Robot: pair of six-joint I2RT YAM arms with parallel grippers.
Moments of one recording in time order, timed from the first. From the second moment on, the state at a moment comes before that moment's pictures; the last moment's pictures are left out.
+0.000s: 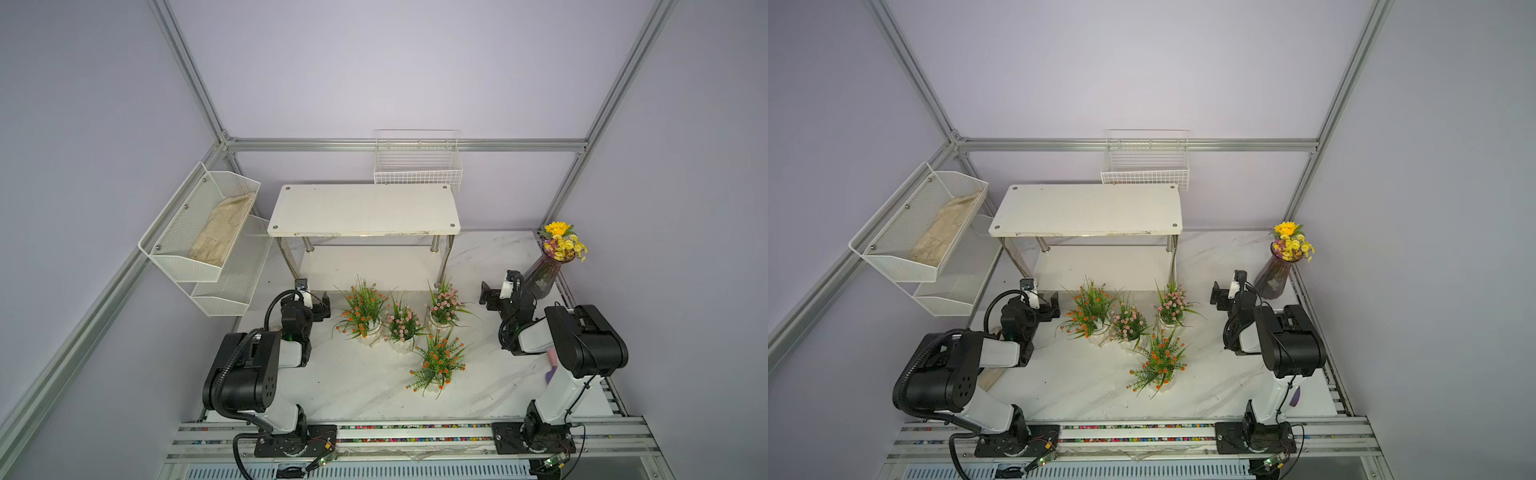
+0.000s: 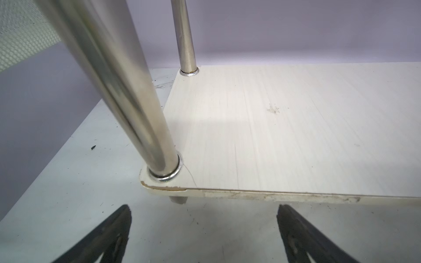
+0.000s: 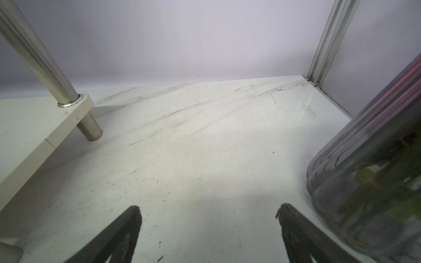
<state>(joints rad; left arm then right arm) 0.04 1.57 0.36 0.90 -0.06 0.04 0.03 1.79 0.46 1.09 0.08 0.06</state>
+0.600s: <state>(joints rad) 0.04 1.57 0.36 0.90 -0.06 0.04 0.03 1.79 0.46 1.09 0.08 0.06</state>
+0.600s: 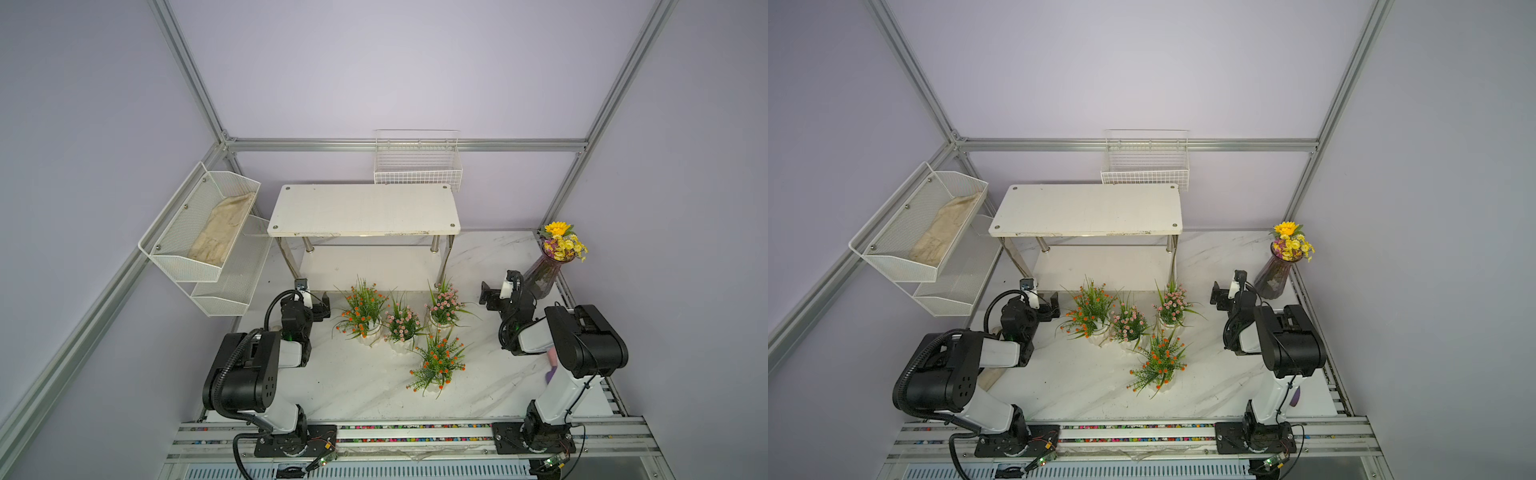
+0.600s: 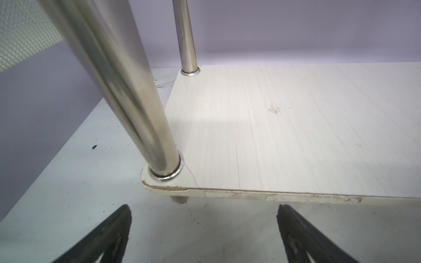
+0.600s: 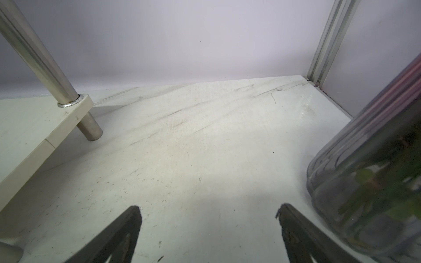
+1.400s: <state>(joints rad) -0.04 1.19 0.55 0.41 -0.22 0.03 0.06 1.53 0.61 0.71 0.17 0.10</state>
